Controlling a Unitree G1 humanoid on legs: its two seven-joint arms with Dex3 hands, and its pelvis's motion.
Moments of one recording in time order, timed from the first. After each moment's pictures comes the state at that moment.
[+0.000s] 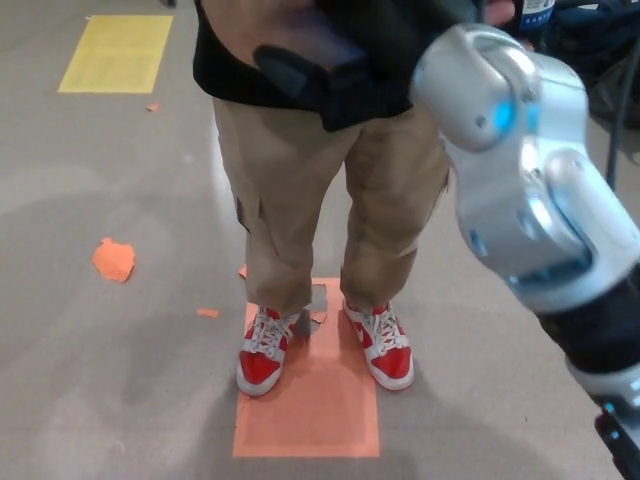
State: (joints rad) left_arm -0.16 0.61 -0.18 1.20 0.26 -0.23 -0.26; right_arm -1.05 -0.19 0.47 0.07 -0.66 0.66 0.46
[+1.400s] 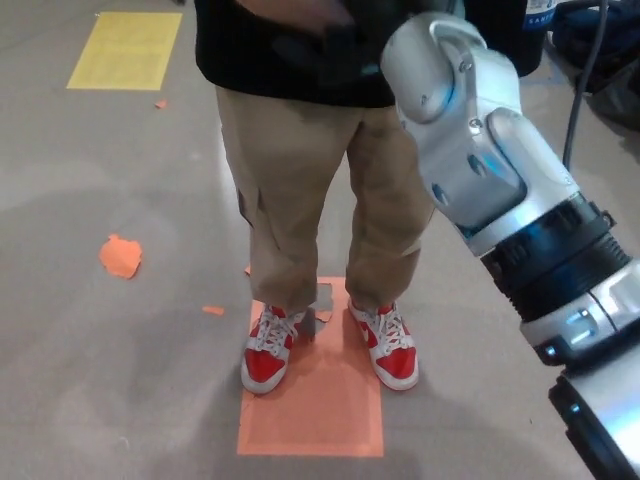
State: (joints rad) left_arm -0.15 0.61 -0.18 1.21 0.26 -0.24 -0.27; right_arm -1.10 -0.08 0.35 0.37 -0.63 0.39 0.06
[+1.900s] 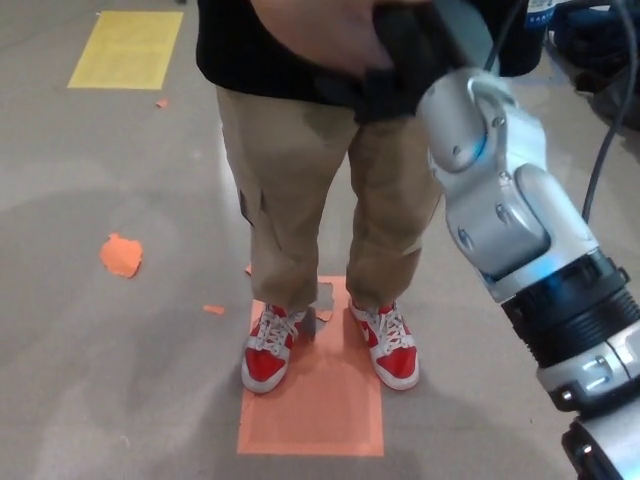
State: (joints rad) left_arm -0.12 0.61 -0.17 1.21 0.26 -0.25 -0.27; right_arm -0.98 -0.09 0.32 0.49 -0.63 0.40 0.01
